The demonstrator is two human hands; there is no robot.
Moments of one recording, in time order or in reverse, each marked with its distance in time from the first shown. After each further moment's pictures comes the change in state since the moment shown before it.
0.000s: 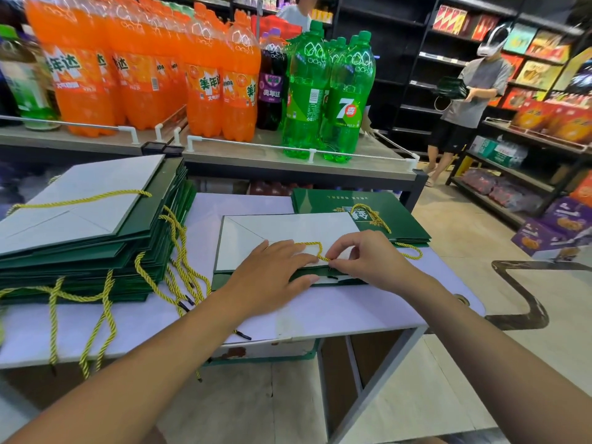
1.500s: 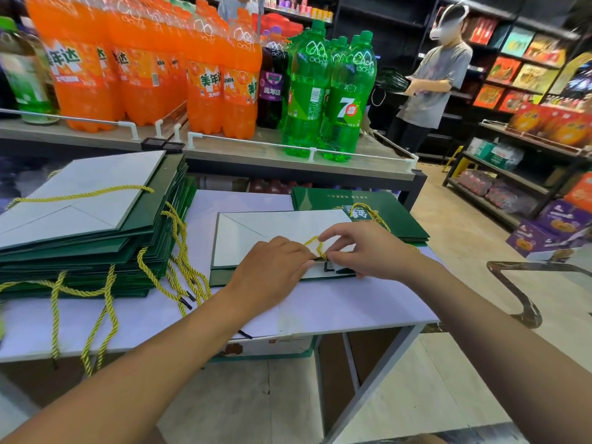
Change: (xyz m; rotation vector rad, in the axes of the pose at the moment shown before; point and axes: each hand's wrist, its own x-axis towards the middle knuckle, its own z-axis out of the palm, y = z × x) left_hand 0.002 0.002 0.005 0.080 0.190 0.026; right_hand 0.003 -0.022 -0.017 -0.106 -0.115 -0.021
